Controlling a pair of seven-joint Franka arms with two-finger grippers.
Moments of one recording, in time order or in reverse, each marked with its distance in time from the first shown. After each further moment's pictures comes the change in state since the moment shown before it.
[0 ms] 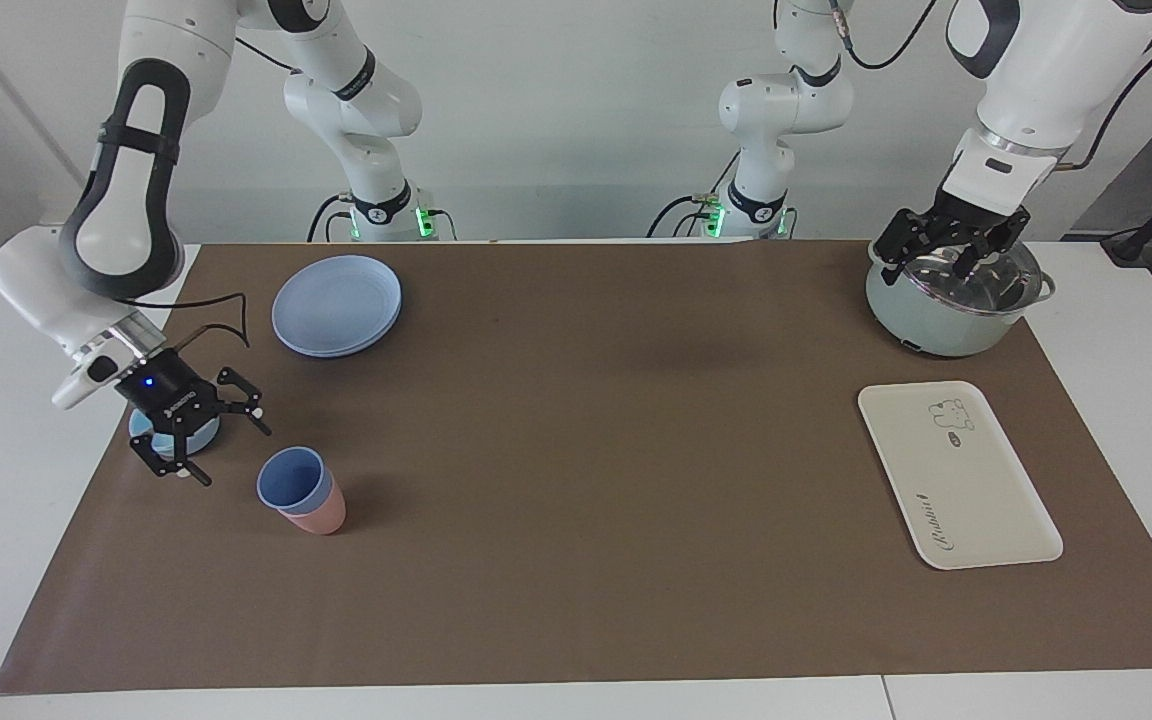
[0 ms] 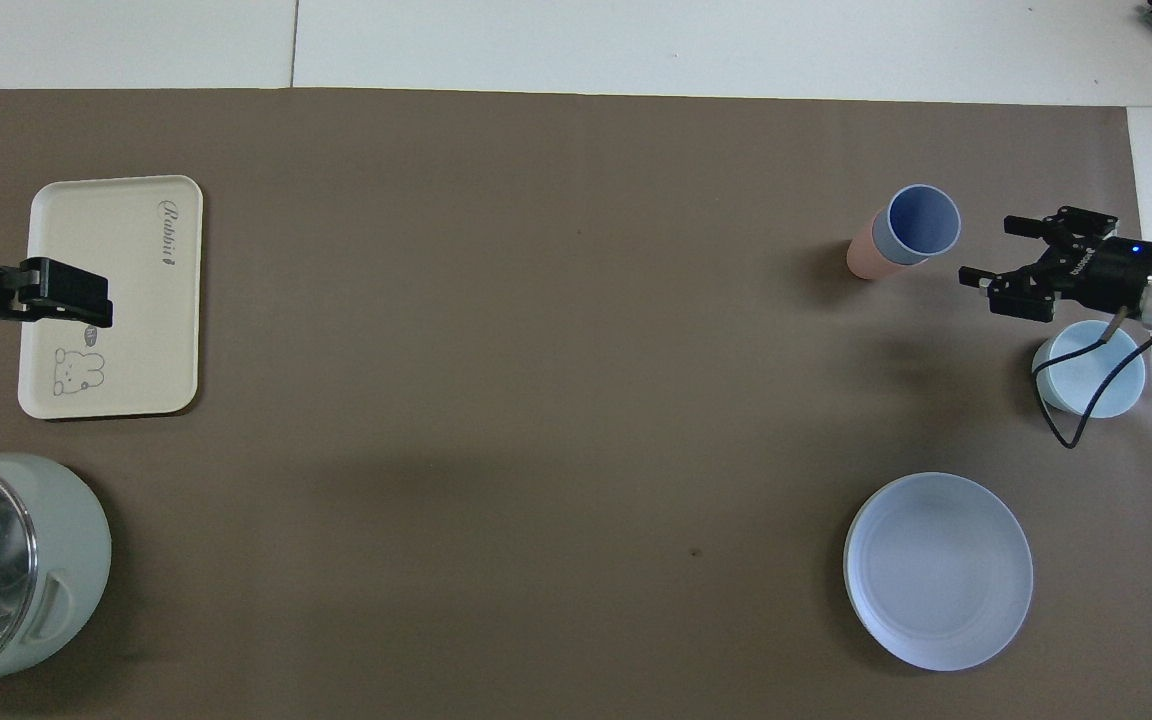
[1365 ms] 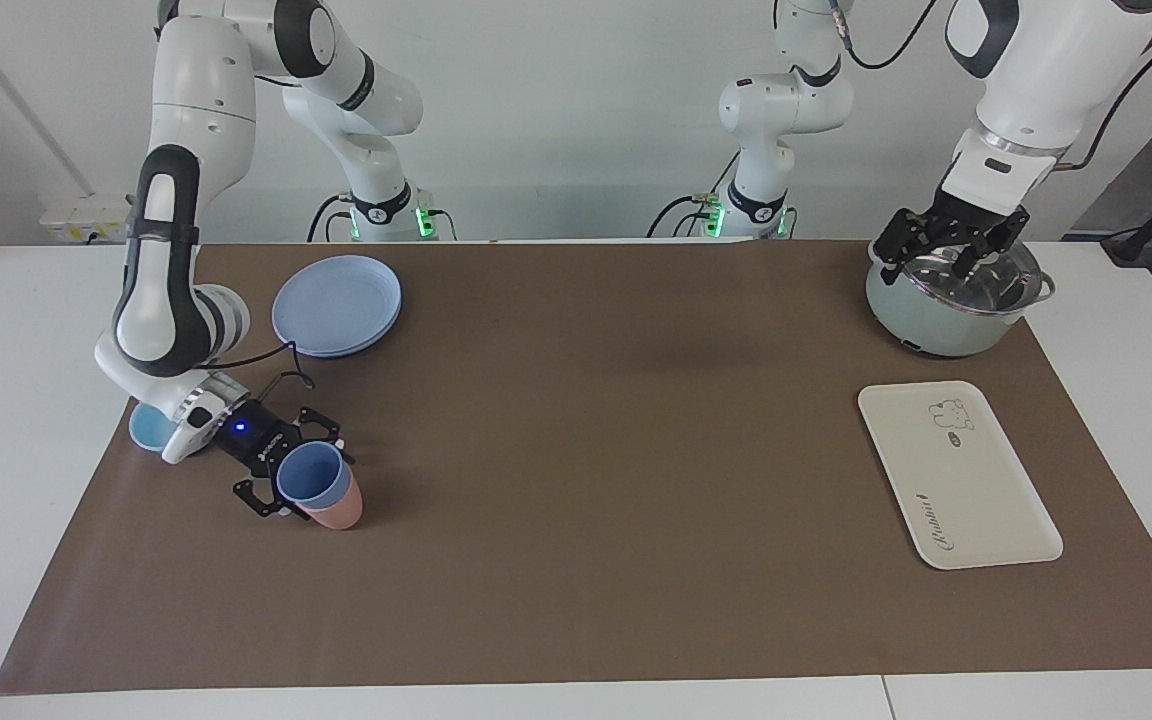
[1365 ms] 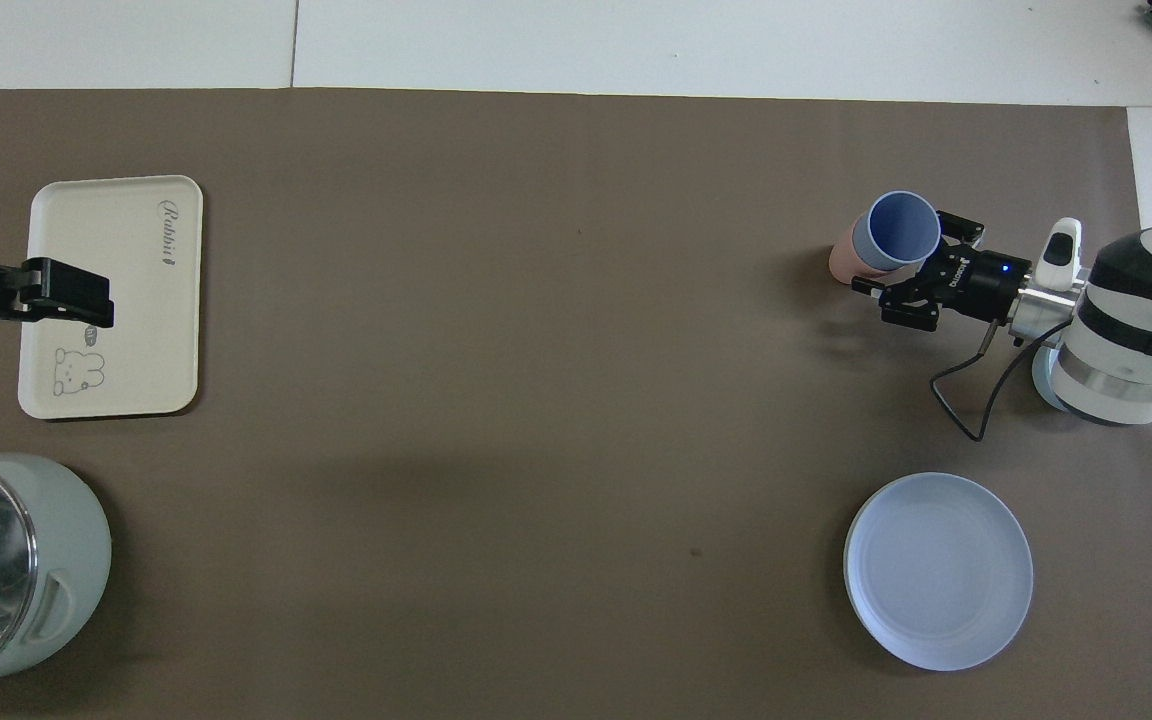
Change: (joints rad) left arm 0.000 0.000 -0.002 0.000 -0.001 0.000 0.000; right arm 0.073 0.136 0.016 -0.007 0.344 -0.095 -0.395
